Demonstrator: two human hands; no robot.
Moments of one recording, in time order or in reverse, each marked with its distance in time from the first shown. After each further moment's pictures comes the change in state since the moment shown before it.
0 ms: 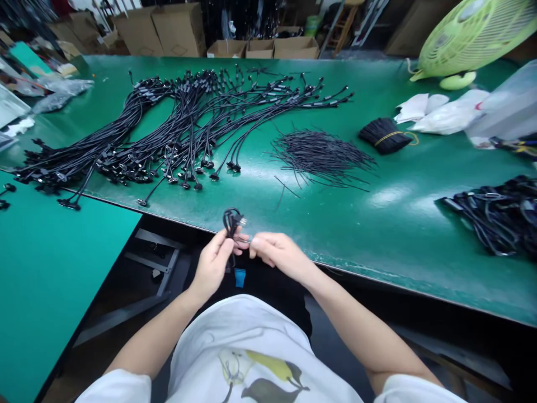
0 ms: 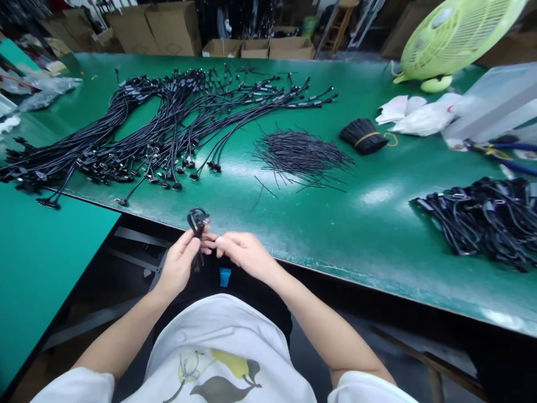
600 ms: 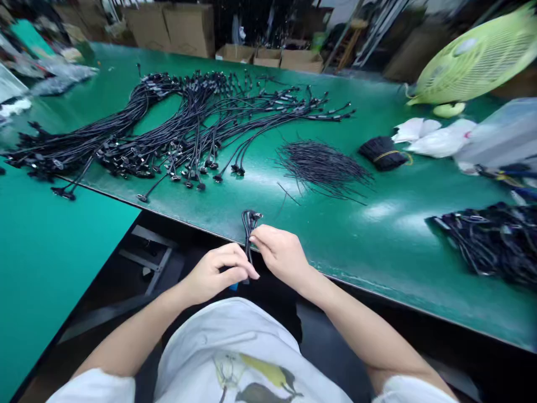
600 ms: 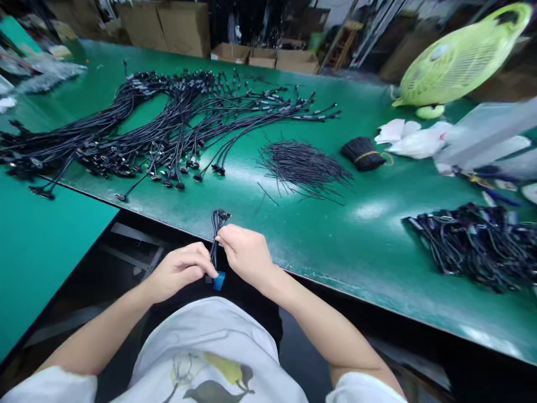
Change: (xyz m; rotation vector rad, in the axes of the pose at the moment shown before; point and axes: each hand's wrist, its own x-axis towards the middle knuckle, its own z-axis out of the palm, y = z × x) left_hand -0.002 0.024 -0.020 0.181 -0.399 0.107; right_hand 0.007 -0.009 0.003 -0.978 0.236 -0.540
